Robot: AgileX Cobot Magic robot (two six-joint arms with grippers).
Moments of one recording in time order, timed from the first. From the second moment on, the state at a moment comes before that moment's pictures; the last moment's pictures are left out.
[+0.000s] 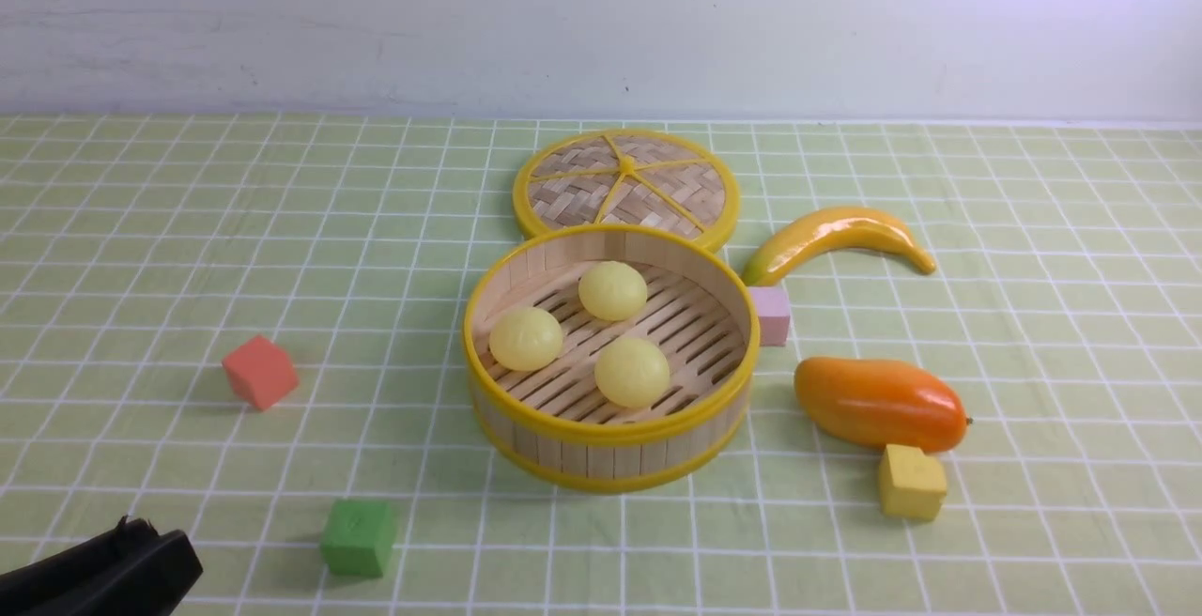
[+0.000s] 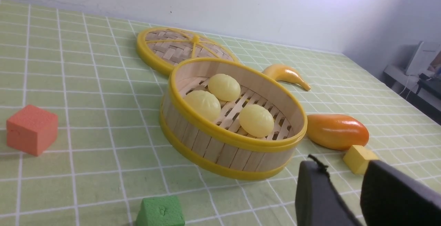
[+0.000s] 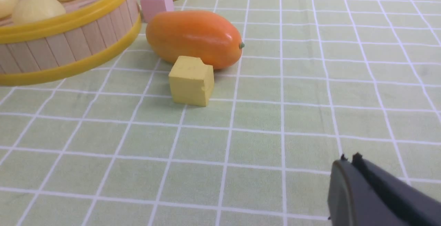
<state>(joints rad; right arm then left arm) 0.09 -0.01 0.02 0.03 0.40 0.00 -0.48 0.25 -0.17 -0.25 0.09 -0.09</state>
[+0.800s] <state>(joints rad) 0.09 -0.01 0.02 0.03 0.39 0.00 -0.38 0.20 -0.17 -0.25 0.02 -0.02</state>
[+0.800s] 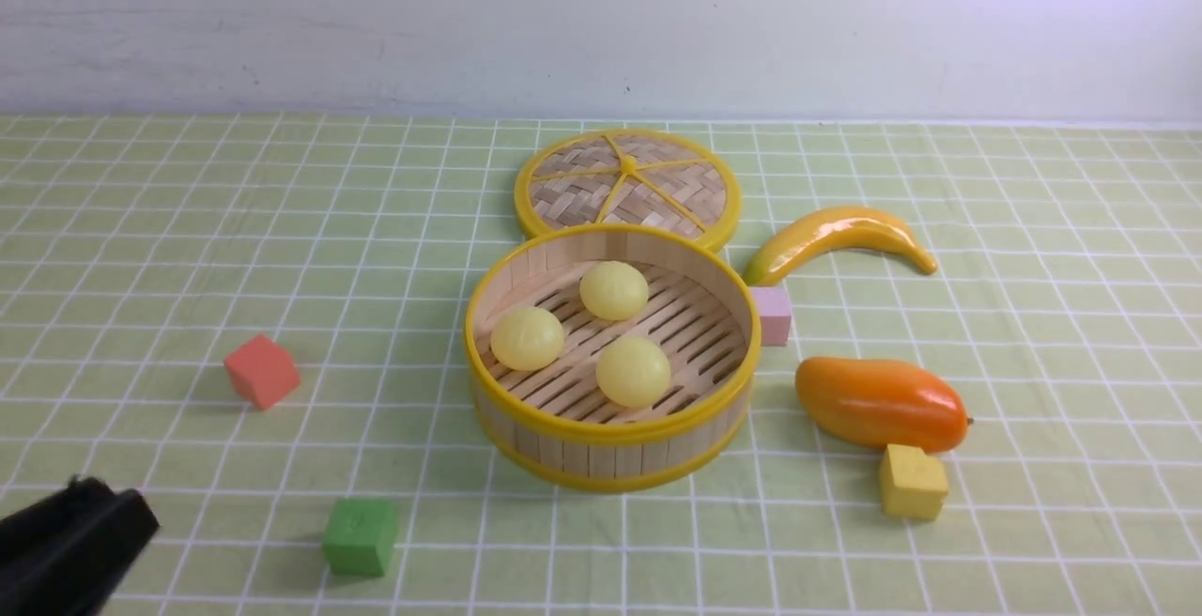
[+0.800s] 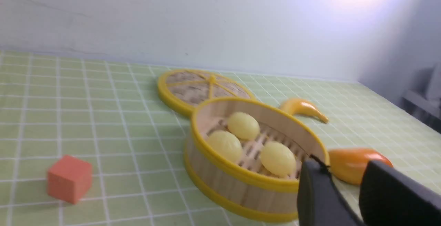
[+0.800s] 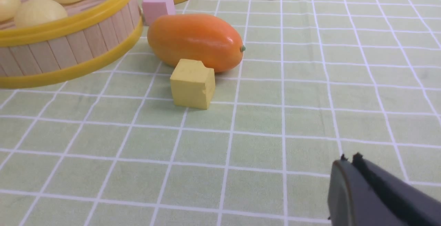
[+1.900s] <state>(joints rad) 0.09 -0.01 0.02 0.03 0.39 0.00 -0.03 -0.01 0.03 -0.31 0.39 -0.05</state>
